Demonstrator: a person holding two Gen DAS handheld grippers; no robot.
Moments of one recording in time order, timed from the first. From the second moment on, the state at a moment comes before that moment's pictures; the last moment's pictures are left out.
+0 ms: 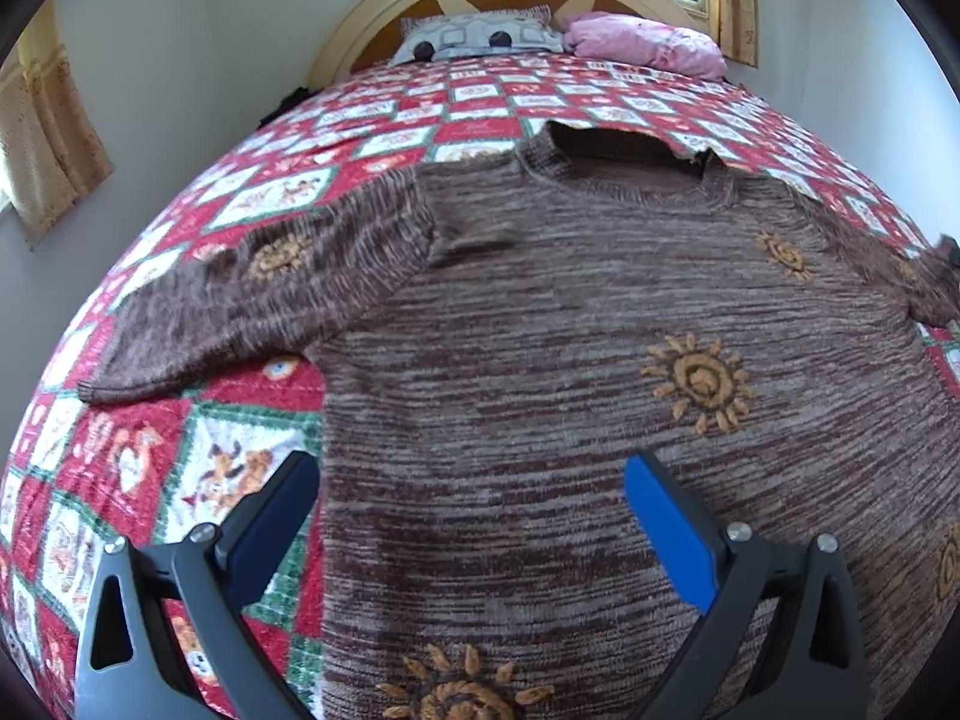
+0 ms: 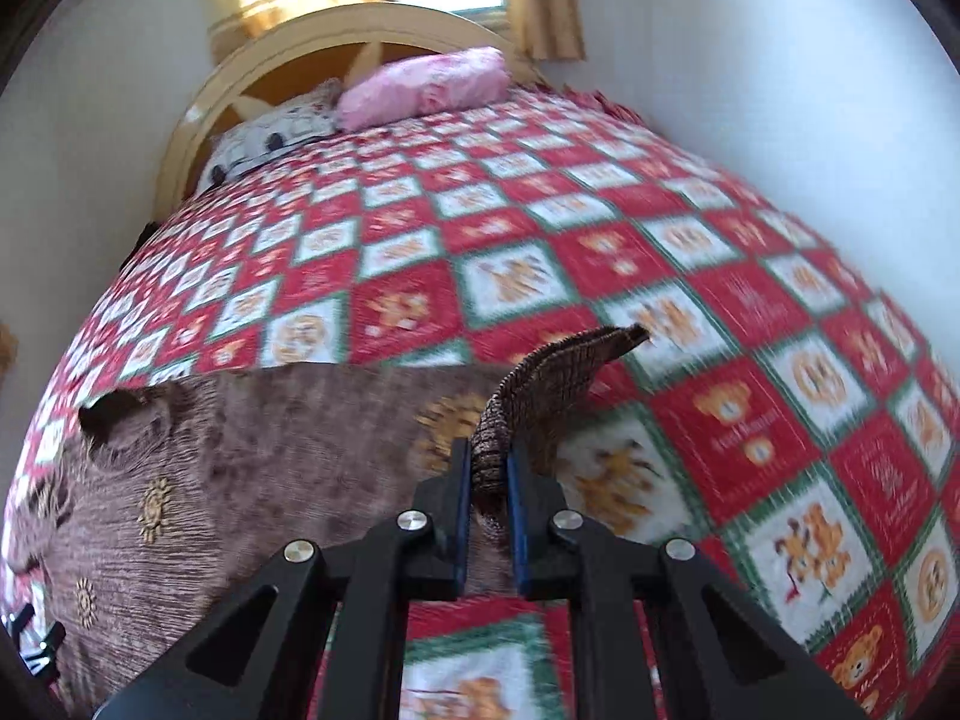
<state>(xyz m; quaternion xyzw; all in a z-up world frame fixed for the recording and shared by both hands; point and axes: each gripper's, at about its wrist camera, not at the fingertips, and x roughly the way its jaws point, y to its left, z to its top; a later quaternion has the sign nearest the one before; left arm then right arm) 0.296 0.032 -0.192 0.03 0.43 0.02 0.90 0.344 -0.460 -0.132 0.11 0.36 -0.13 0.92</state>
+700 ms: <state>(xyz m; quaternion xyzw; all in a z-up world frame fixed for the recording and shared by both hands) 0.291 0.031 -0.201 0.02 0.44 0.00 0.90 0.383 -0.234 -0.171 -0.08 0.40 0.08 0.91</state>
